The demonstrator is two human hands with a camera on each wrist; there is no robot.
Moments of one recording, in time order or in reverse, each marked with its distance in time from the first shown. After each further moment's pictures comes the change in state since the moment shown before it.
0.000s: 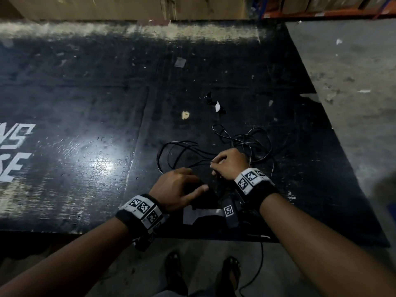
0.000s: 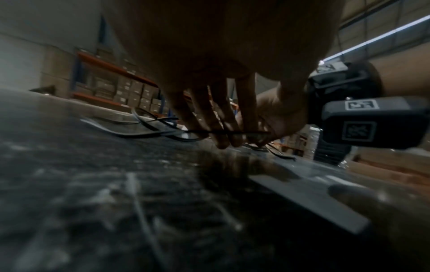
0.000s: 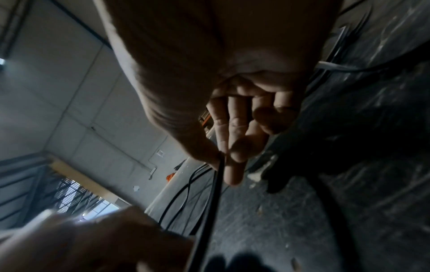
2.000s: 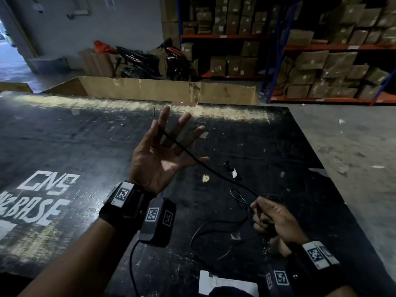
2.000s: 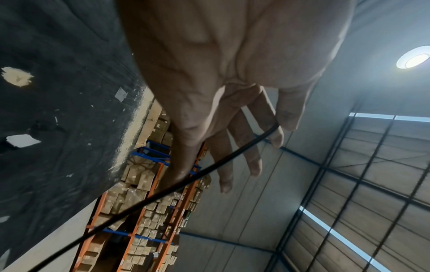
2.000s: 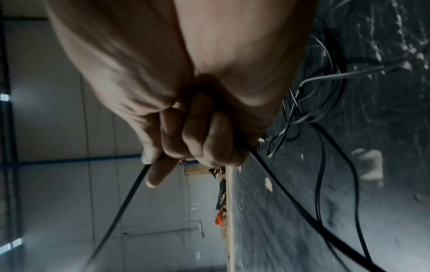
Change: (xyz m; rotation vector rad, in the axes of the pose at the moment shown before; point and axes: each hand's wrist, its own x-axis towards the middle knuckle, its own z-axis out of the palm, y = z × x) left_hand 0.025 0.026 -0.228 -1.994 0.342 0.228; right_hand -0.044 -0.013 -0.069 1.164 -0.135 -0.201
